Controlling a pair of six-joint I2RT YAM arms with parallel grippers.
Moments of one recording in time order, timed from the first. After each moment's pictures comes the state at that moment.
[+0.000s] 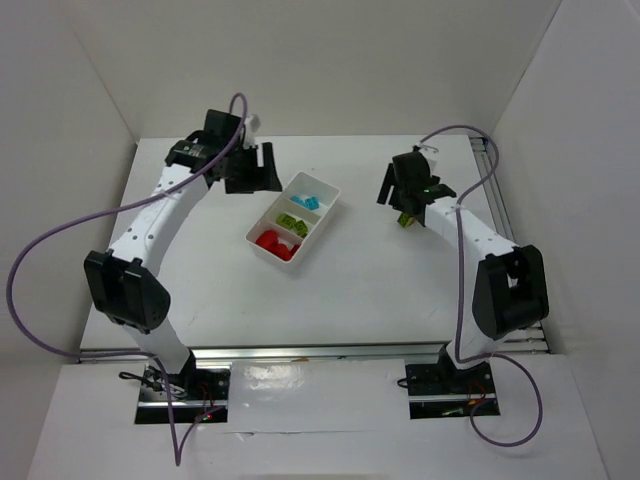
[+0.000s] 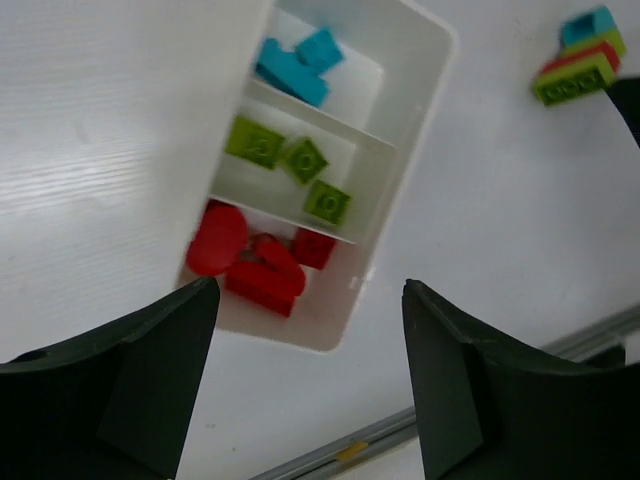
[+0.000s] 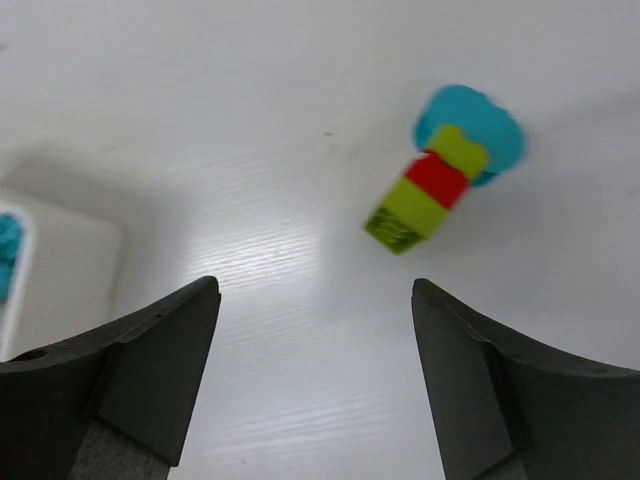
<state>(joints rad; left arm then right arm) -0.27 1.67 1.73 -0.90 0.17 -0.36 0.34 1.60 1.22 -0.35 0.36 0.48</state>
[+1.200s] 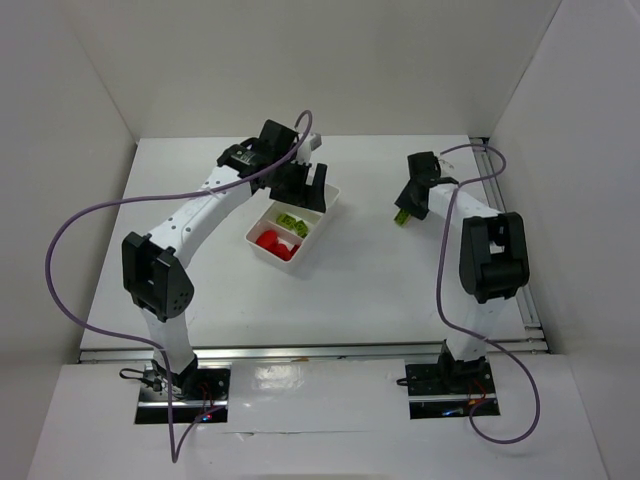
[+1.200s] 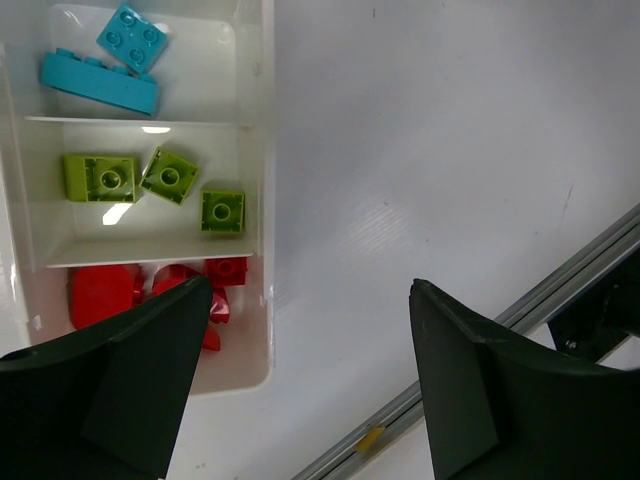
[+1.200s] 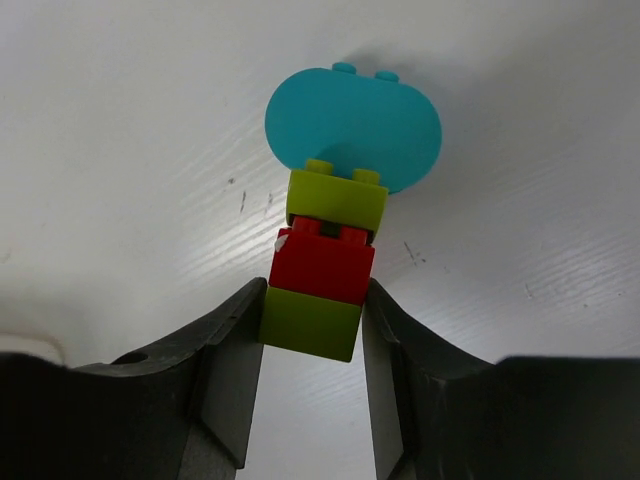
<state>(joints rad) -0.51 1.84 1.84 -0.87 0.26 -0.21 0.13 1.87 1.30 -0.39 0.26 0.71</state>
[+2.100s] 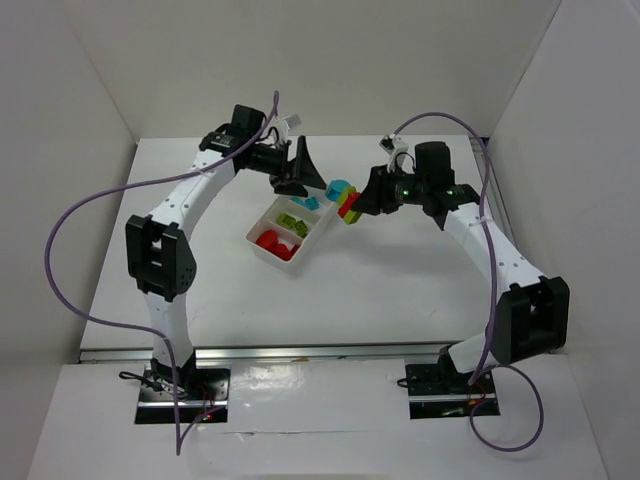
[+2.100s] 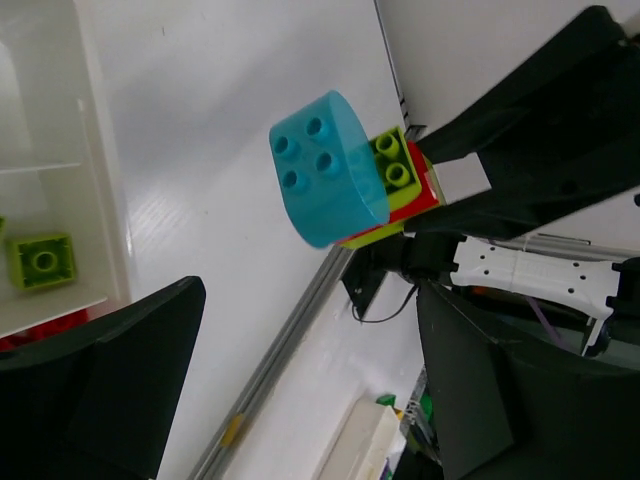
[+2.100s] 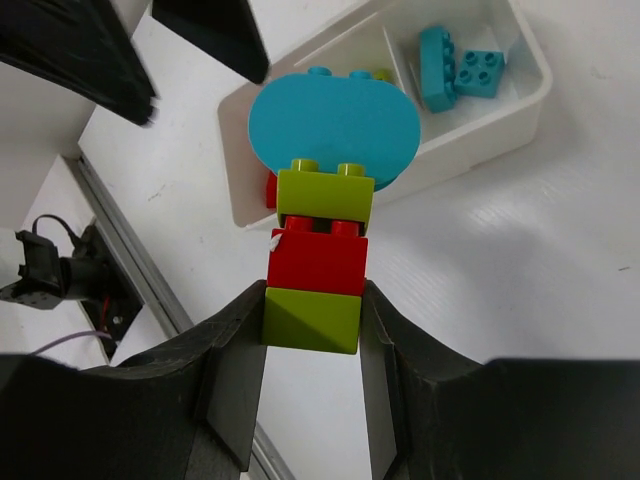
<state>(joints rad) -0.30 1.96 1.92 -0.77 0.92 -0.40 0.25 1.43 1.22 -0.37 -0.68 0.18</state>
